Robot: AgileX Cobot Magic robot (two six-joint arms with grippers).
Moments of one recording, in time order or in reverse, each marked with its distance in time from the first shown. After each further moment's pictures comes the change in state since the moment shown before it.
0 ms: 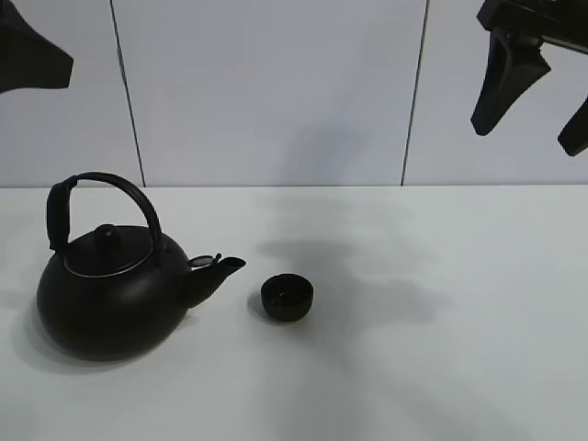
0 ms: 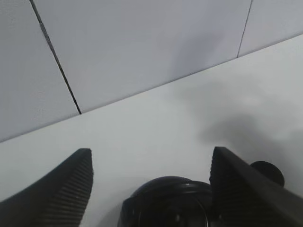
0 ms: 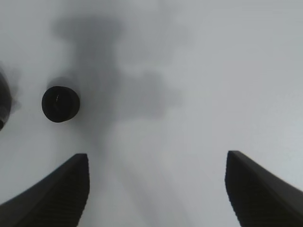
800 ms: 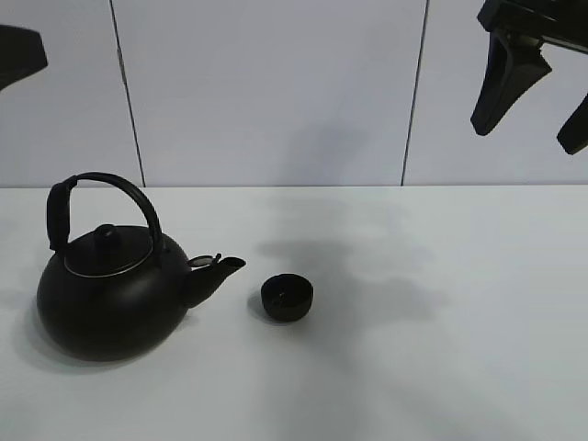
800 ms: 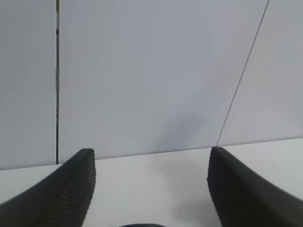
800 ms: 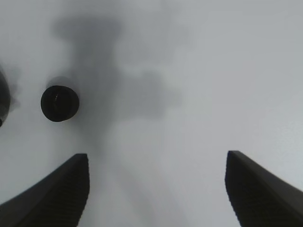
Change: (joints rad) left arm -0.096 -0.001 0.340 0.387 -0.721 -0.673; right arm 0.000 0.000 0.000 -0.001 -0.005 -0.022
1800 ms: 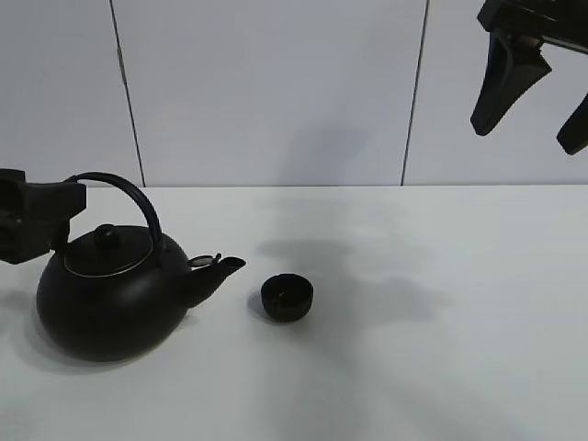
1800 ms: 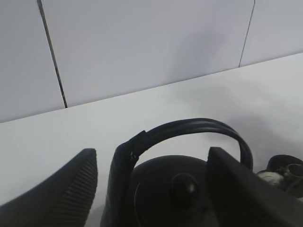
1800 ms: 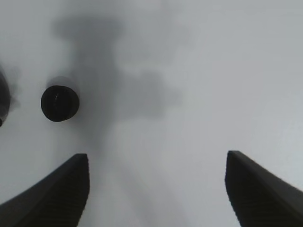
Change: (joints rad) left arm 0.202 0.470 0.076 0.325 -0.368 0.000; right arm 0.000 0.000 0.000 0.000 0.000 -0.001
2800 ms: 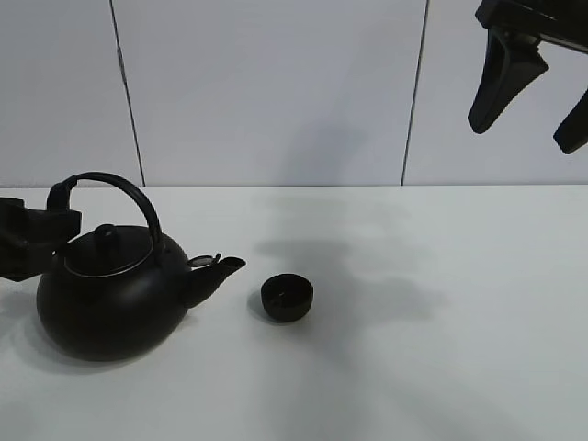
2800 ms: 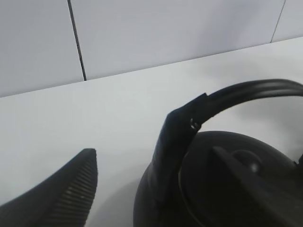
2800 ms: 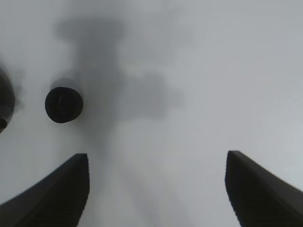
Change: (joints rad) left arm 0.116 0.183 -0.059 0.066 -0.055 0.009; right arm 0.000 0.000 0.000 0.011 -0.005 0.000
